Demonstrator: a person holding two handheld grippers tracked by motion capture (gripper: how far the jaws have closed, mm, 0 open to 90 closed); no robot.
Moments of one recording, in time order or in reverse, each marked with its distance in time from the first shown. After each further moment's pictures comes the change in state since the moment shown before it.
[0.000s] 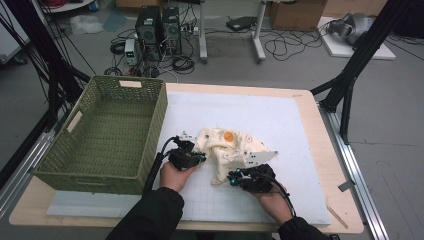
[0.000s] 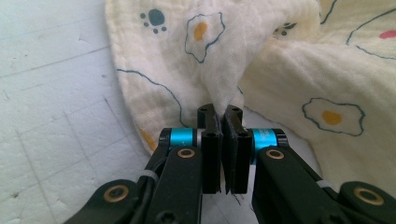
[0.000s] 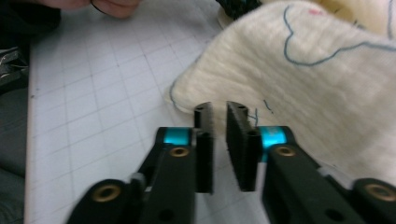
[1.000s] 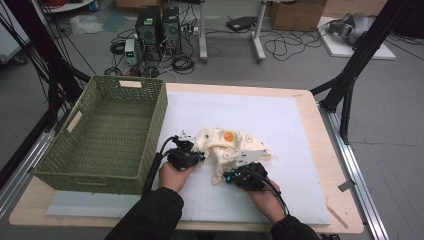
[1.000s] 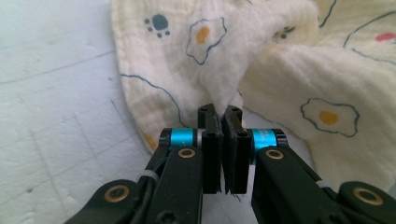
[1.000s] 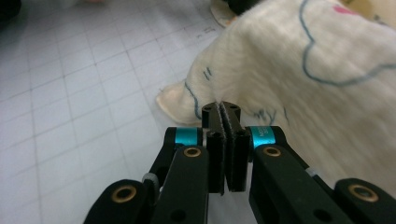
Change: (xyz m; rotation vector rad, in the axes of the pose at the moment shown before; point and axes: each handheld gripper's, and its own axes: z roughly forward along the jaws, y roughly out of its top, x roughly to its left) left arm -0.001 0.002 -0.009 -0.023 0.024 0.008; right arm 0.000 0.007 0.020 0.083 -0.048 -0.011
